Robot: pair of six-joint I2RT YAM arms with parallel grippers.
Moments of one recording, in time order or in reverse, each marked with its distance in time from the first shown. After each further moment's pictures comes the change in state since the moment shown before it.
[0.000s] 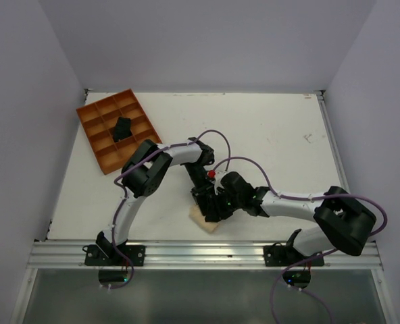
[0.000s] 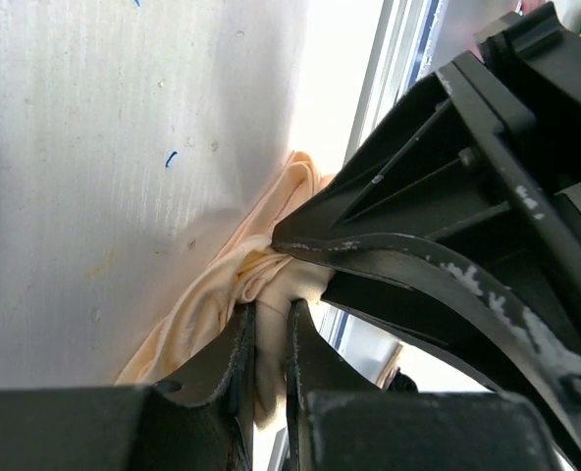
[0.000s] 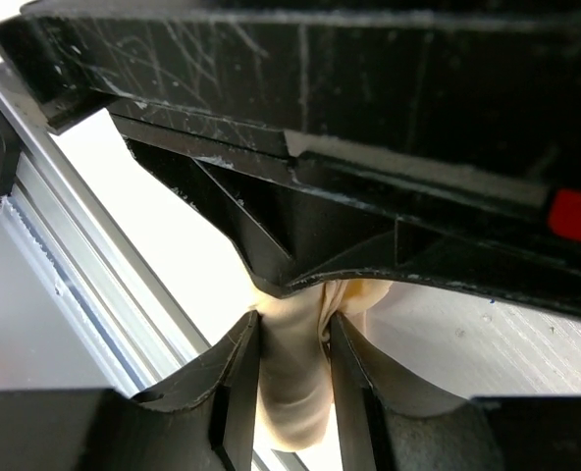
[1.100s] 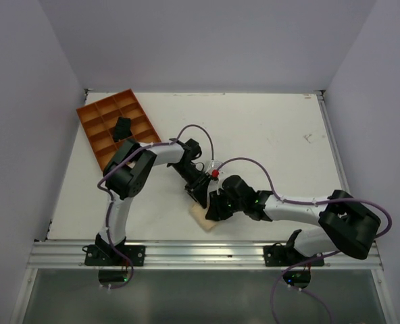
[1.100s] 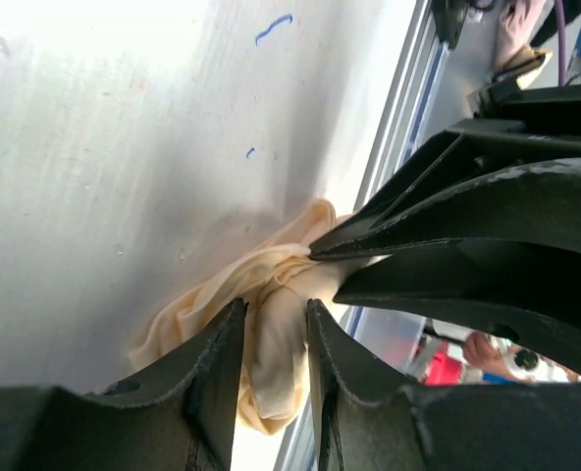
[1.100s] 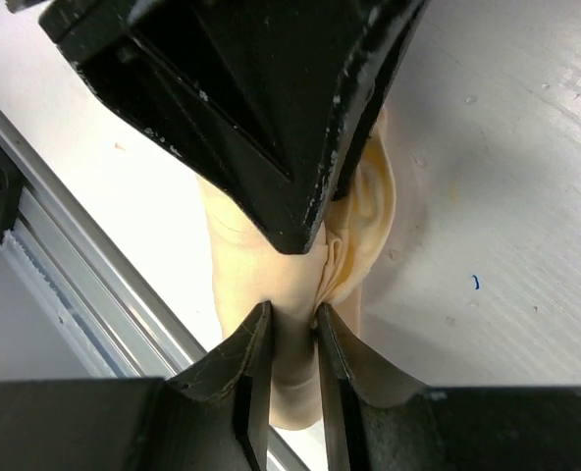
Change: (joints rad) left arm 0.103 -0.154 -0.234 0.360 0.081 -0.288; right arm 0.034 -0.048 -0.046 0.057 0.102 0.081
